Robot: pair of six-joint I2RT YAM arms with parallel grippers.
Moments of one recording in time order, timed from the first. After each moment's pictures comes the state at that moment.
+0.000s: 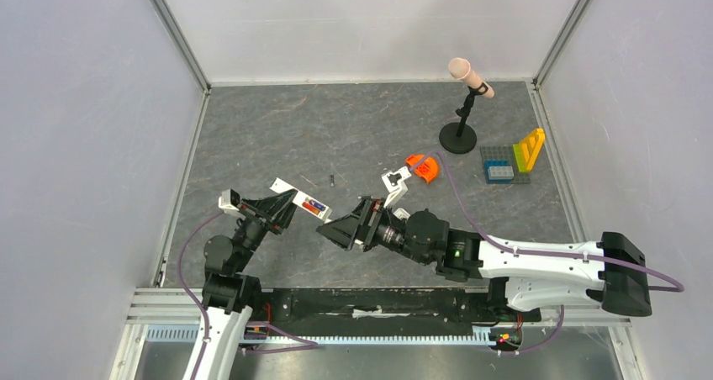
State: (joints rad) left arm -0.16 0.01 0.07 0.14 0.35 -1.78; right arm 1.32 1.12 0.73 0.36 0.25 1.05
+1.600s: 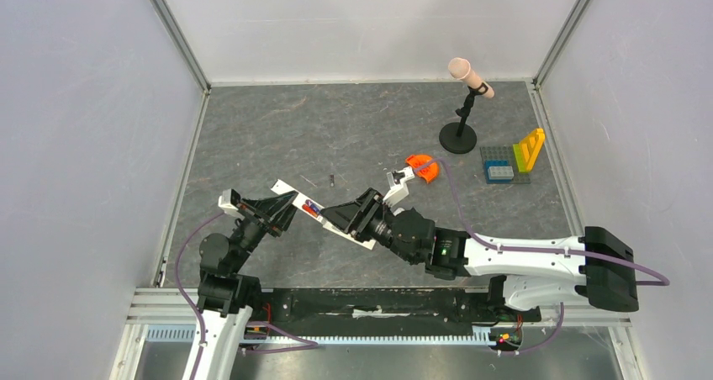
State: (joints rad) left arm -0.16 0.01 0.15 0.02 0.41 -1.82; right arm 1.30 1.22 0.74 0.40 0.44 1.26
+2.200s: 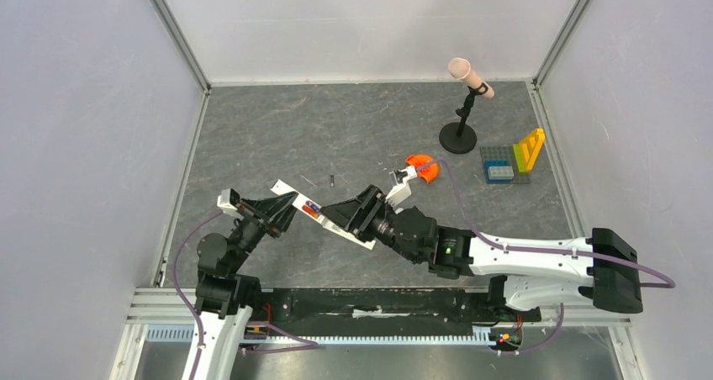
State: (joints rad) left arm -0.16 0.01 0.19 -0.03 0.42 -1.81; right arm 1.31 1.20 0.77 0.31 0.44 1.32
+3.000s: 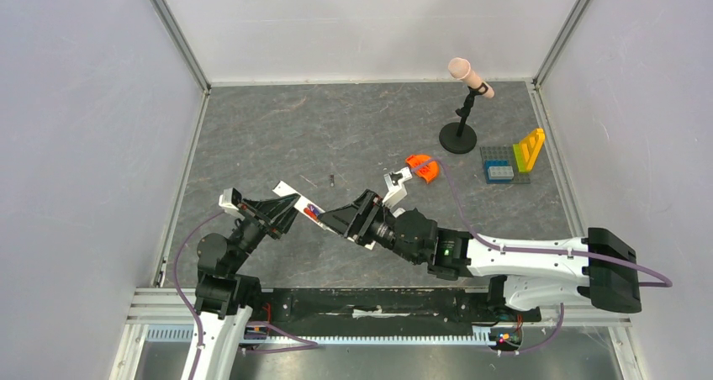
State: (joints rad) left arm -0.16 0.01 0.19 -0.03 0.45 -1.80; right arm 1.30 1.20 0.73 0.39 0.37 1.26
